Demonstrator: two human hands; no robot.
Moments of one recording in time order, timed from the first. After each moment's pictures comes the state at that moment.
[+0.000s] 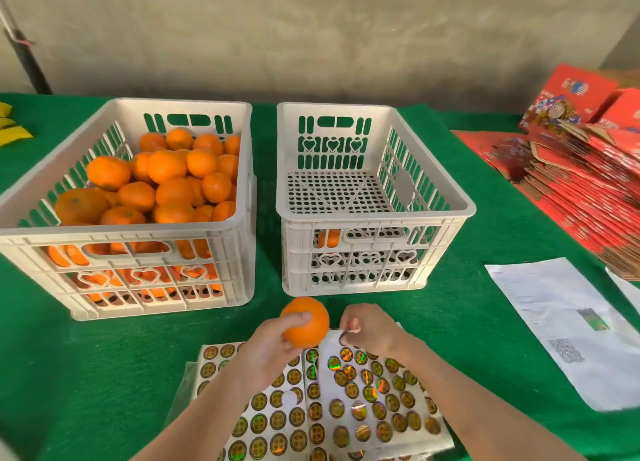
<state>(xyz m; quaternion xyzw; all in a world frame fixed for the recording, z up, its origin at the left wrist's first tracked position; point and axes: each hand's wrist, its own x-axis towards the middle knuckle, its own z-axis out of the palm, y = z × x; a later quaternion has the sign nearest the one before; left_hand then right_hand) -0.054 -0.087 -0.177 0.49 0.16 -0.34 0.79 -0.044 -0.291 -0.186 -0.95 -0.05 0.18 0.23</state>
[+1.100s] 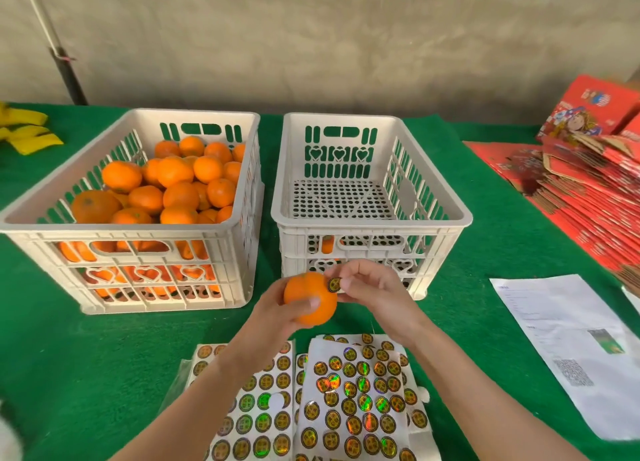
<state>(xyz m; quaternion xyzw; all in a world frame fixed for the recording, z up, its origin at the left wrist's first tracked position) -0.058 -0.109 -0.130 0.65 0.01 -0.20 0.73 -0.062 -0.289 -0.088 -0.69 -0.08 0.08 0.71</state>
